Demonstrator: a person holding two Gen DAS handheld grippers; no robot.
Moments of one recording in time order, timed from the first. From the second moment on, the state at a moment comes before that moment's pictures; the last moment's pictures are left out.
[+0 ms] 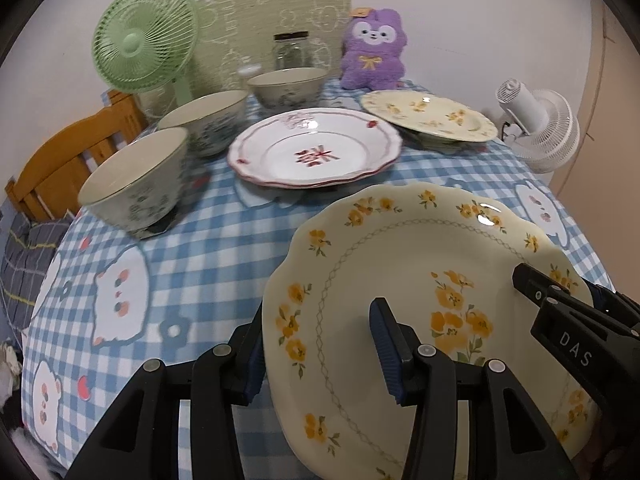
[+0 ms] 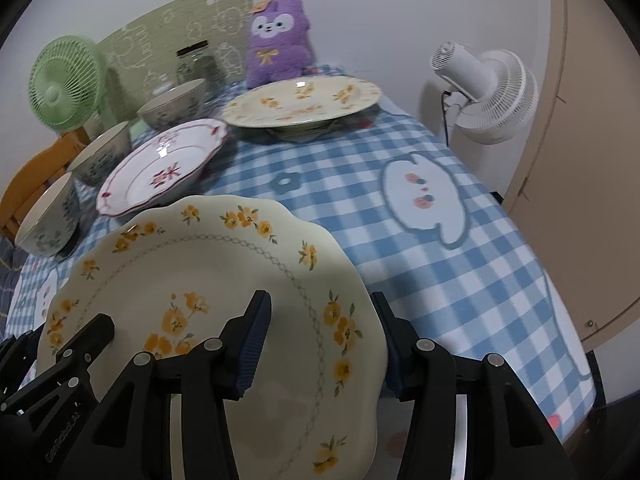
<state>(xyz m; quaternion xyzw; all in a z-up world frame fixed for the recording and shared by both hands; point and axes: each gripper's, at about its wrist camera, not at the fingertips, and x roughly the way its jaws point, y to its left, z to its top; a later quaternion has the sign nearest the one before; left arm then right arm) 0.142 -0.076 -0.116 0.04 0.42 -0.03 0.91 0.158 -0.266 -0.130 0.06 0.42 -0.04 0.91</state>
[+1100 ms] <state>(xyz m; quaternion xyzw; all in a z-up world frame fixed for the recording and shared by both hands) 0.151 -0.117 -0.111 0.06 0.41 -0.06 0.91 0.154 -0.298 -0.125 0.07 0.39 -0.05 0.91</state>
